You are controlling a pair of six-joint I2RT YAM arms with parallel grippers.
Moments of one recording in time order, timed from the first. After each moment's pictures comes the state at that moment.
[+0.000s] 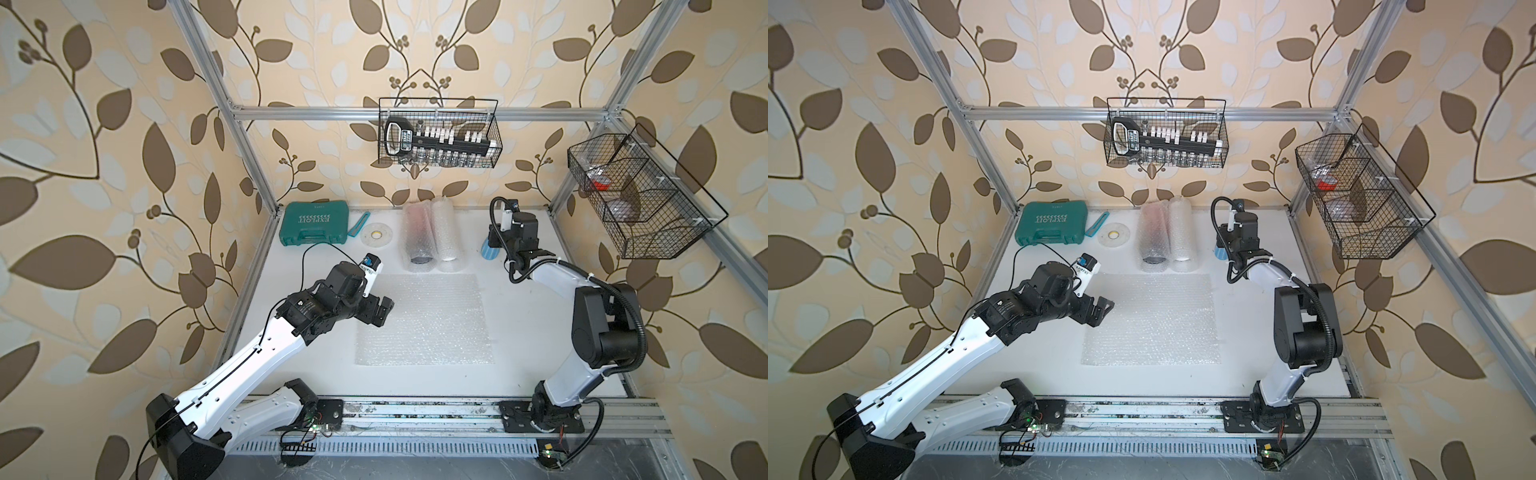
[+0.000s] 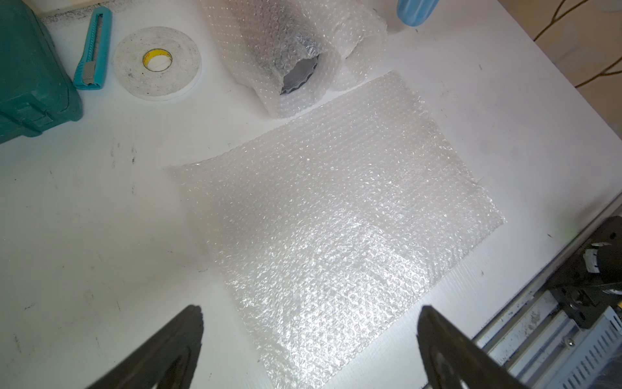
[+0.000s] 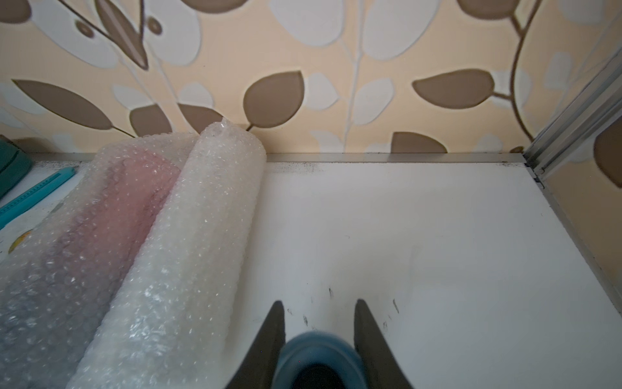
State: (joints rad) left arm -0.64 1.00 0.96 -0.75 0.02 -0.19; right arm 0.06 1.73 1.10 0.19 0.08 0.09
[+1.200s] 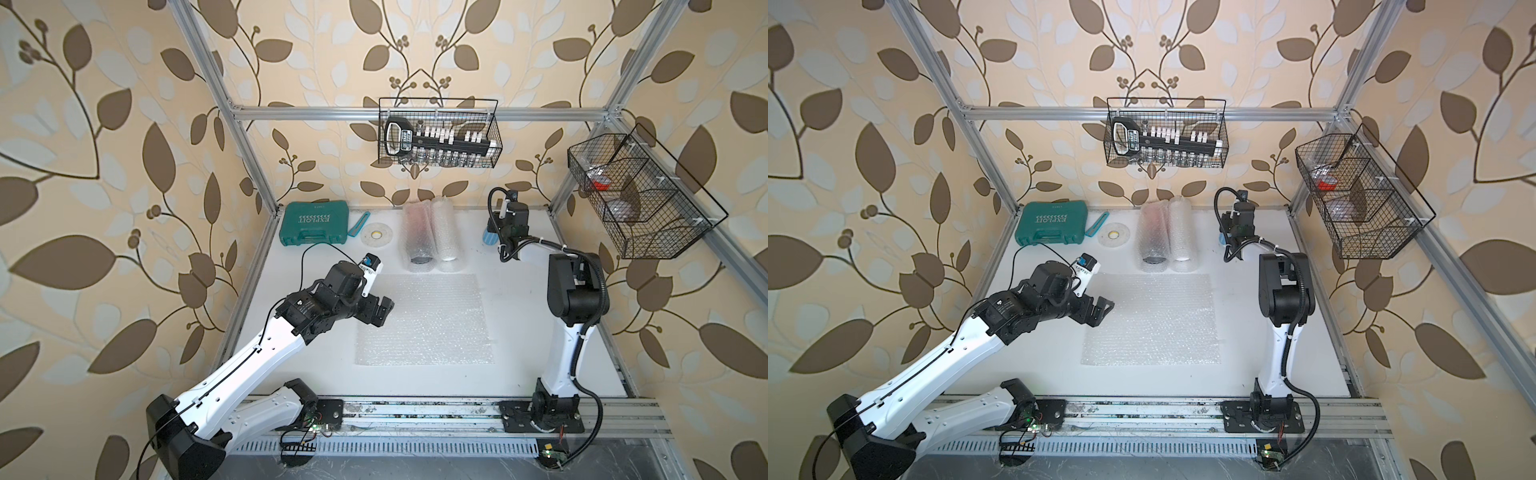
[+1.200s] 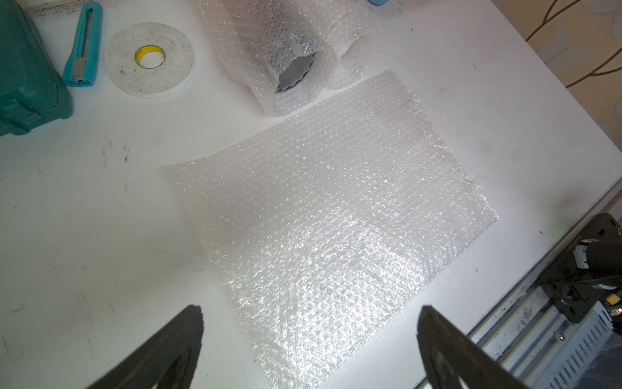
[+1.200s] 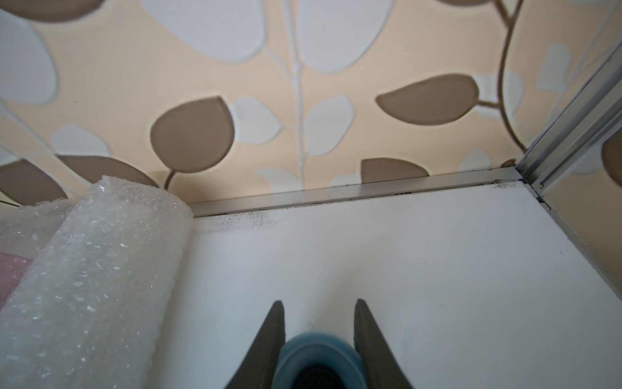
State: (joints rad) left arm -0.63 1.00 0.96 -0.75 0.05 -0.19; right arm 0.01 2.09 1.40 0.30 0.14 0.13
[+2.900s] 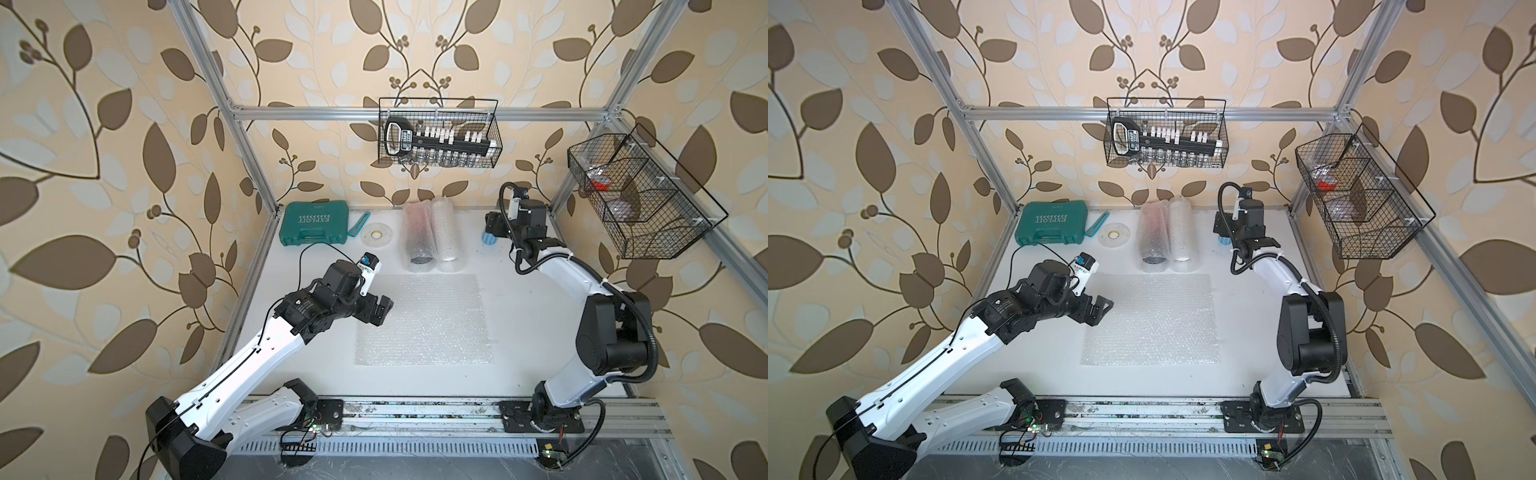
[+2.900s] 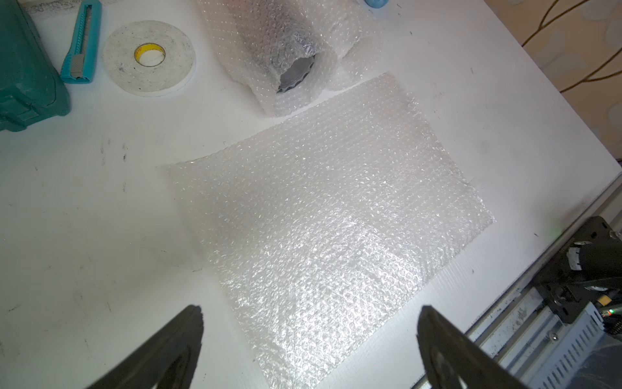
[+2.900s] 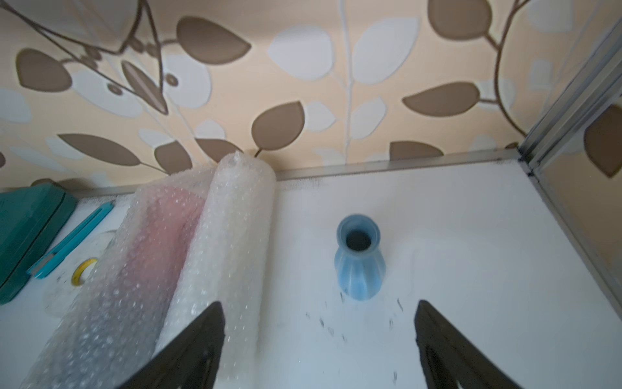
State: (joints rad) left arm -0.60 1.00 0.96 -0.75 0.08 -0.19; right arm 0.06 1.63 1.20 -0.09 0.03 0.21
